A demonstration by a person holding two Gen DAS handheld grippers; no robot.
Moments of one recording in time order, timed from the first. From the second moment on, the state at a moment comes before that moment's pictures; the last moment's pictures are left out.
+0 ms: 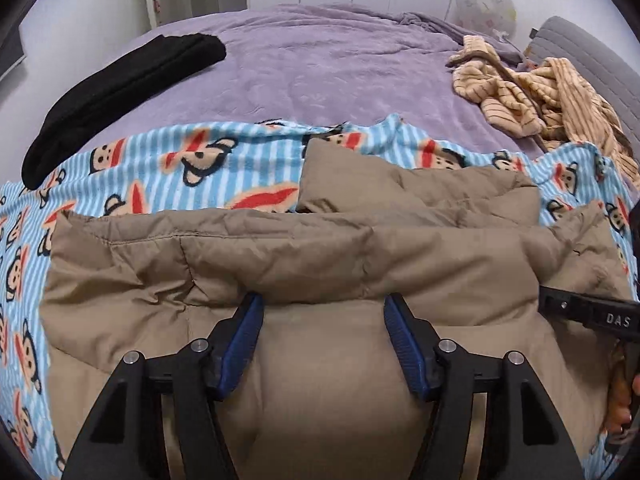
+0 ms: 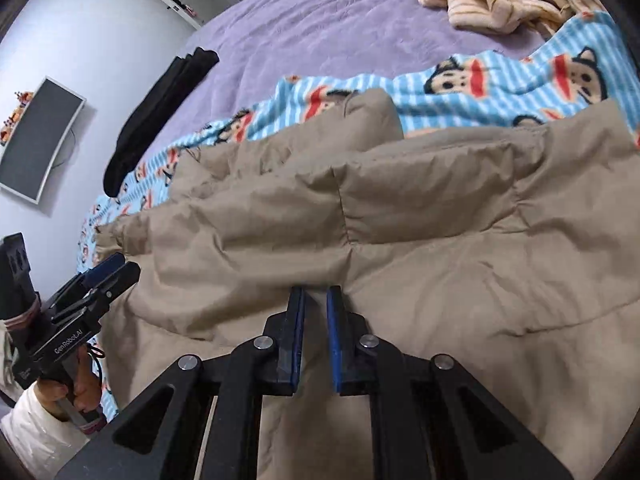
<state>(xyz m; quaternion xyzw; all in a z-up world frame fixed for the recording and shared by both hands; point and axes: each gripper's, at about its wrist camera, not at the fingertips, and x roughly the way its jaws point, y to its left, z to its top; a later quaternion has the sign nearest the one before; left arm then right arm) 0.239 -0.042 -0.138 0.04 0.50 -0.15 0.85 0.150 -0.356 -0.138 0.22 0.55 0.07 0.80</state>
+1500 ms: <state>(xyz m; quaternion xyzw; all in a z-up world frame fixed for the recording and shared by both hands) 0.199 0.045 -0.123 0.09 0.54 -0.03 0.84 0.085 -0.441 -0.104 0.21 0.52 -0.09 0.82</state>
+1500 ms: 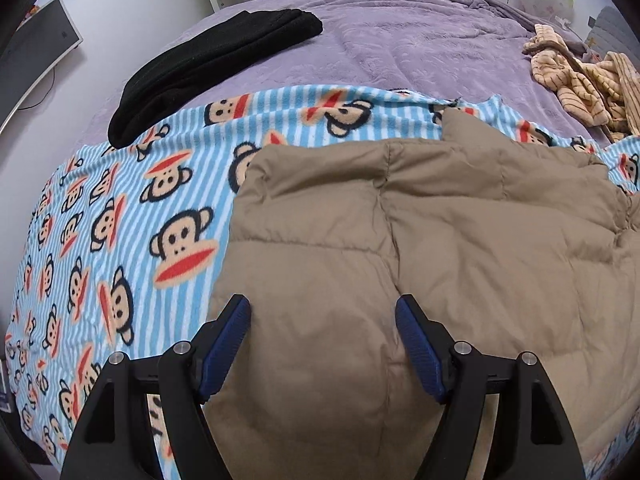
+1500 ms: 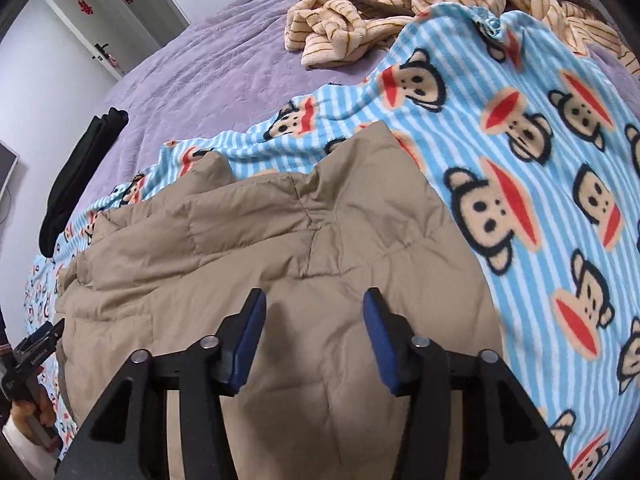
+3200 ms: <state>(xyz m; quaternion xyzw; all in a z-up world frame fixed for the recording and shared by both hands) 0.085 0.129 -0.185 -0.30 0.65 -0.08 0.69 -0.056 -0.407 -0.170 0.52 0.52 -0.03 0.68</state>
